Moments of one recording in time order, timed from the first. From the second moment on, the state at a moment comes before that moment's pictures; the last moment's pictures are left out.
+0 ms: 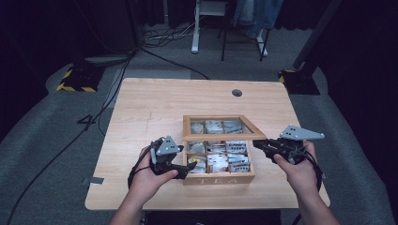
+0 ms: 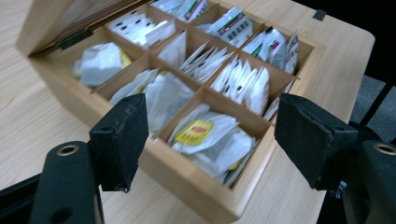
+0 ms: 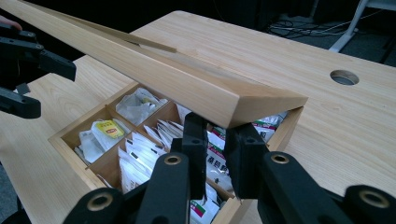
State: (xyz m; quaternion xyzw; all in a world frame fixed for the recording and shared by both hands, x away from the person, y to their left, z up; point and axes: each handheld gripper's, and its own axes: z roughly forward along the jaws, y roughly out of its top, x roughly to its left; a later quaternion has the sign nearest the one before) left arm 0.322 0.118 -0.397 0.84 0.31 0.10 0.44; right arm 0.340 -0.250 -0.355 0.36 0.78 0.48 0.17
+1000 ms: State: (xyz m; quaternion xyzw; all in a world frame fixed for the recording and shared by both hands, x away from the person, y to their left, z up) left arm 0.328 0.025 -0.396 0.85 0.24 0.07 0.47; right arm 0.340 -0.250 -0.355 0.36 0.78 0.48 0.17
